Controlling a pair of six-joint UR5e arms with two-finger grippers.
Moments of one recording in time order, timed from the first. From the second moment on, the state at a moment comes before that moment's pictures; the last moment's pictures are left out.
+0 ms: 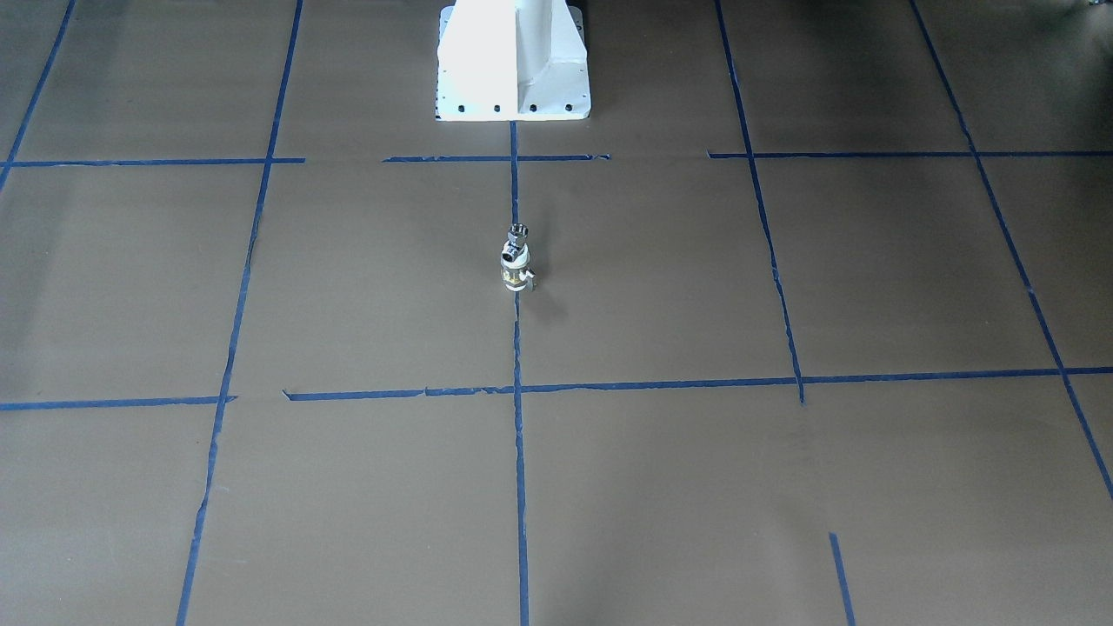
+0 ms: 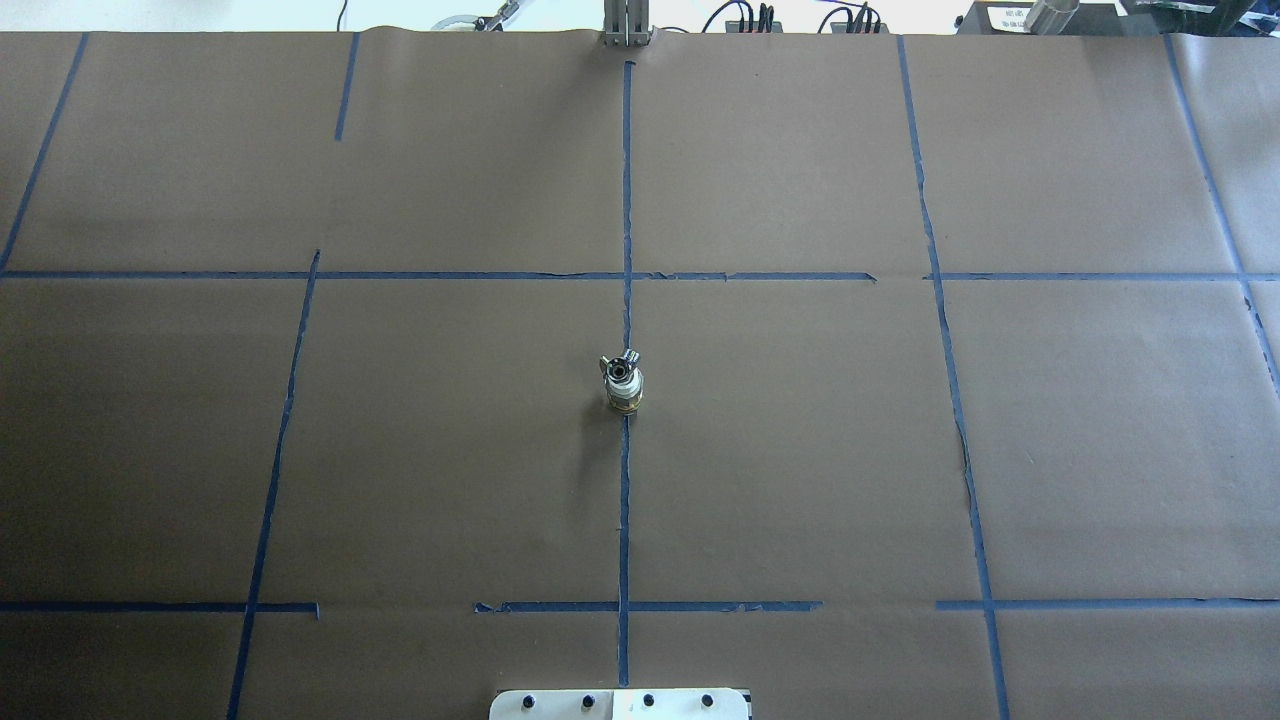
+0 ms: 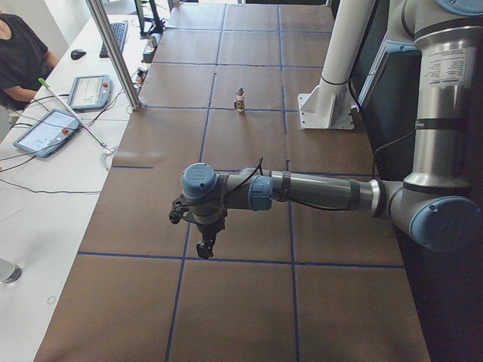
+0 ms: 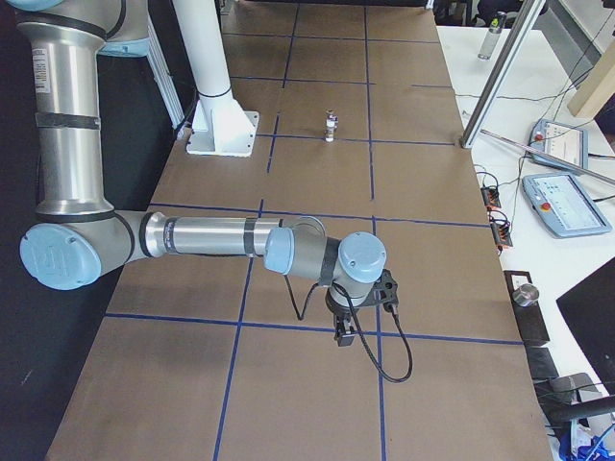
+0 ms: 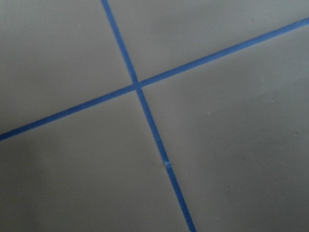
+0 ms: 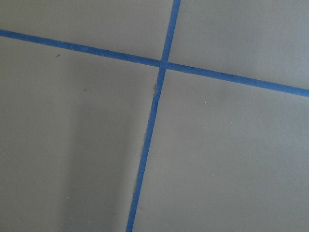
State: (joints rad) left arm -1.53 -1.53 -1.69 -1.48 -2.32 0.20; right arm 1.61 -1.58 1.63 -1.76 2.33 -0.34
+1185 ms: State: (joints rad) left arm -1.53 -1.51 -1.68 -1.49 -2.37 0.08; right arm 1.58 -1.59 1.62 -1.76 2.30 -0.33
